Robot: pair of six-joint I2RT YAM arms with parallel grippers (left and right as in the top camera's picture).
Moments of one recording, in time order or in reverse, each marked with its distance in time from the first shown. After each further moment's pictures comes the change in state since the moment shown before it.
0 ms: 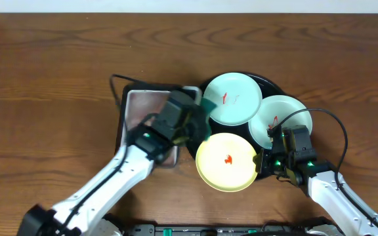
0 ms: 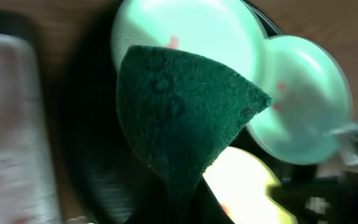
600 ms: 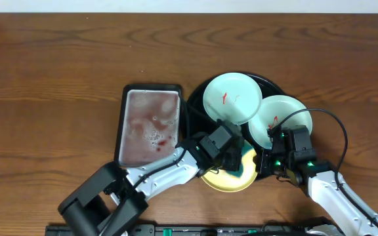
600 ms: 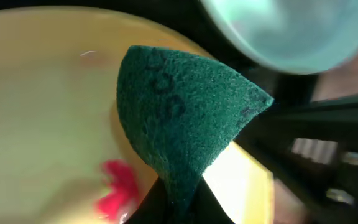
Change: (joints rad) left arm -0.280 0.327 0.002 0.129 0.086 -0.241; right arm 0.000 0.000 0.000 0.000 -0.001 0.000
